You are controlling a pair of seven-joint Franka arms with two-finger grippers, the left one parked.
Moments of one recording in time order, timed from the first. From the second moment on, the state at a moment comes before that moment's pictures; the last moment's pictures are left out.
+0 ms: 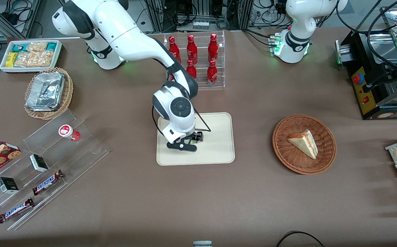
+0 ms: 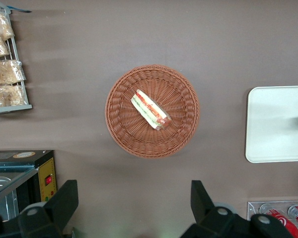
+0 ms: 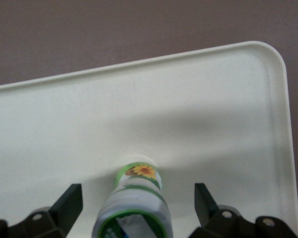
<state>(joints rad) 0.80 0.72 -0.11 -1.54 0.05 2.28 0.86</state>
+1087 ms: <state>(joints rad) 0.64 0.45 -0.13 -1.52 0.05 1.84 0.41</state>
